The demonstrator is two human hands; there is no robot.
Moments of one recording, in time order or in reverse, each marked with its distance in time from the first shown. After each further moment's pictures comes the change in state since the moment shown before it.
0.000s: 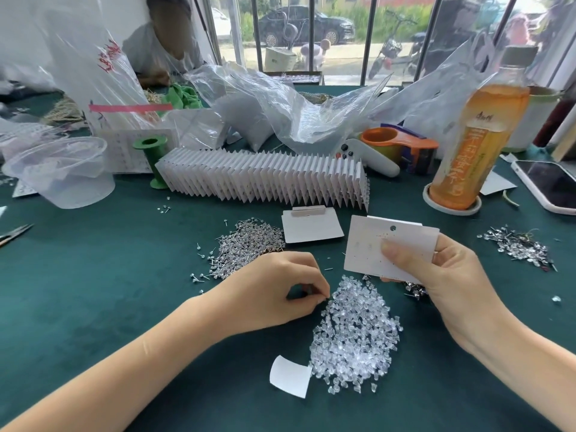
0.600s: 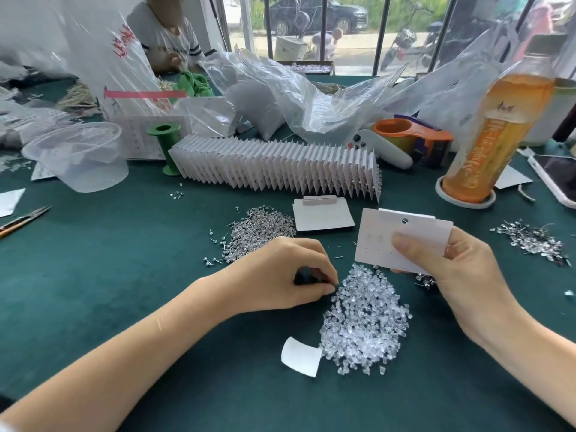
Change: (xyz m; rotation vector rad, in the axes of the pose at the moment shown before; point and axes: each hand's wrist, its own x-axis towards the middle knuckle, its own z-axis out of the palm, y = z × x) left_hand -0.004 -0.003 -0.003 -0.093 -0.015 -0.007; right_hand -0.003 0.002 0.002 -0.066 0.035 -0.045
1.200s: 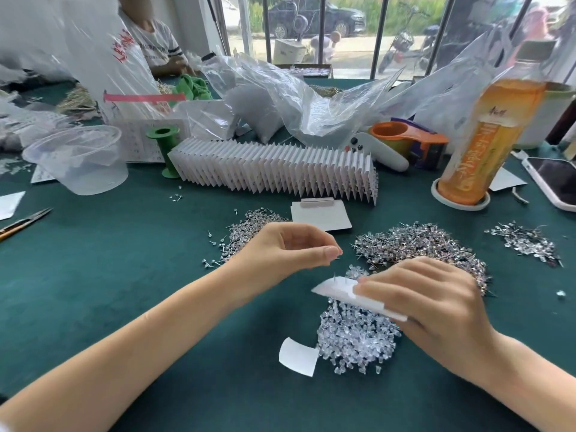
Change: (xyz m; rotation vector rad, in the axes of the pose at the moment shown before) left_hand 0.007 0.016 -0.005 -0.735 0.178 -0.330; right_hand -0.017 0.010 0.000 -0.880 -0.301 -1.181
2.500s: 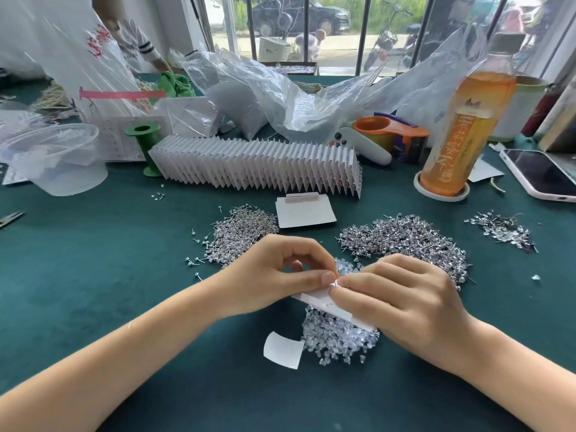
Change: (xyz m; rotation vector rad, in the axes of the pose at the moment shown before) left_hand -0.008 -0.002 0.013 0.142 -0.206 0.120; right_hand 0.000 -0.004 0.001 -0.176 -0.042 -0.211
